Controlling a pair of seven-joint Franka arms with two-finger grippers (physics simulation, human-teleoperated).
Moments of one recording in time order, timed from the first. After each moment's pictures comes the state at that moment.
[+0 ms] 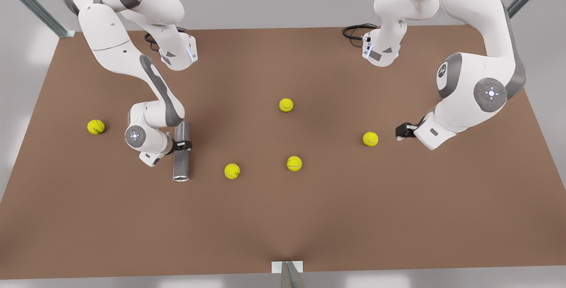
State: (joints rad) left arm -0.13 0.25 -0.05 -1.49 -0.05 1.66 -0.08; right arm -0.13 0.42 0.24 -2.19 0.00 2.42 -0.03
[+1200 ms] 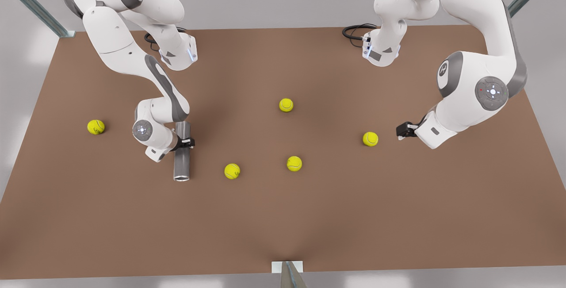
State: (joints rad) left arm -0.12 0.24 -0.04 -1.48 -0.04 1.66 -0.07; right arm -0.11 0.42 0.24 -2.26 -0.01 2.52 -0.03
